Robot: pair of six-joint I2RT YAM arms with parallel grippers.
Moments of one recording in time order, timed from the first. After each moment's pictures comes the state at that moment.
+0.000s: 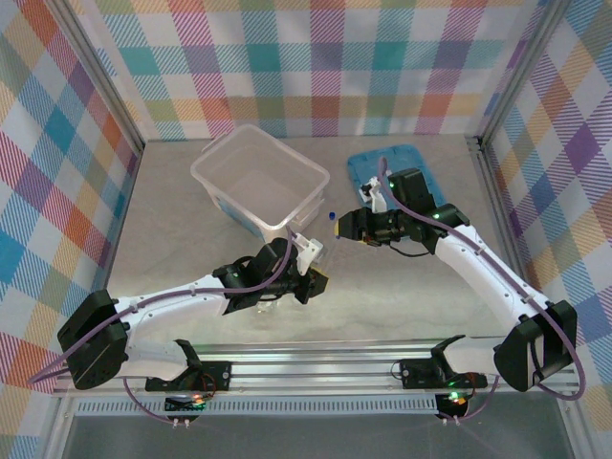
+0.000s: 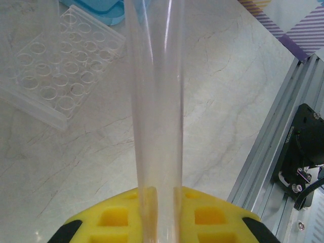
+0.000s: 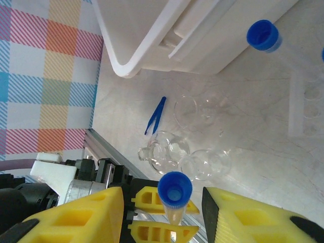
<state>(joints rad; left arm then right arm) -0.95 1.28 0.75 -0.09 0.17 -0.34 0.46 1.29 1.13 -0.66 -0.68 0.56</state>
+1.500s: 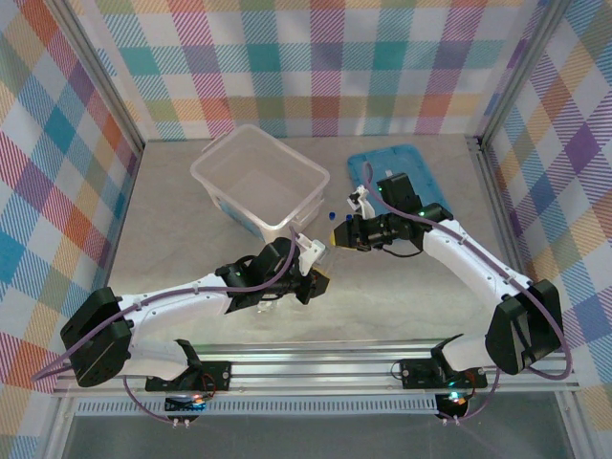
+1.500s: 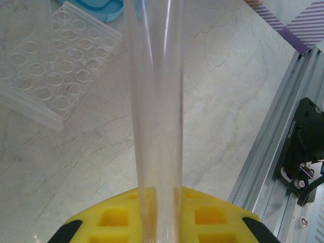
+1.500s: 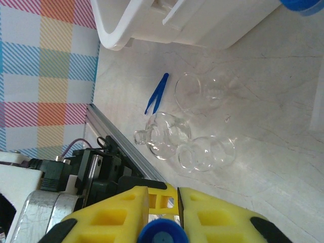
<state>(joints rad) -0.95 1.30 0.76 -0.10 0.19 -0.32 0.48 1.38 1.10 -0.63 -0.77 0.49</state>
